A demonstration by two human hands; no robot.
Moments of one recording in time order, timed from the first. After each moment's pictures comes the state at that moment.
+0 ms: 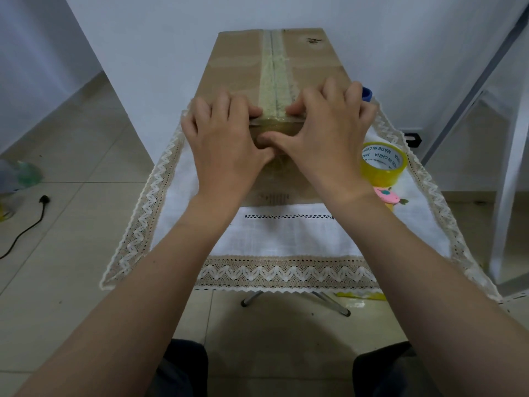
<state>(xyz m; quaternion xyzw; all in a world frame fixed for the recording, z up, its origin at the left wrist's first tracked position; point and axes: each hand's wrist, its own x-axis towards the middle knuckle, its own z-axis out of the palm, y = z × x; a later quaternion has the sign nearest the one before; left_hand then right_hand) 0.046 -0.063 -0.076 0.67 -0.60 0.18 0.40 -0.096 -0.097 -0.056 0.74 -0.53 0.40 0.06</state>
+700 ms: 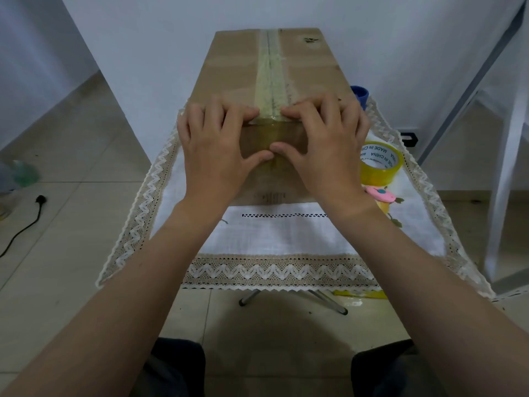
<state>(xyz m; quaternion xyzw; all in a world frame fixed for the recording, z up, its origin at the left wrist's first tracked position) 0.064 -0.061 -0.093 0.63 -0.64 0.22 0.37 -0.112 -0.096 -0.087 0.77 -0.48 0.42 0.09</state>
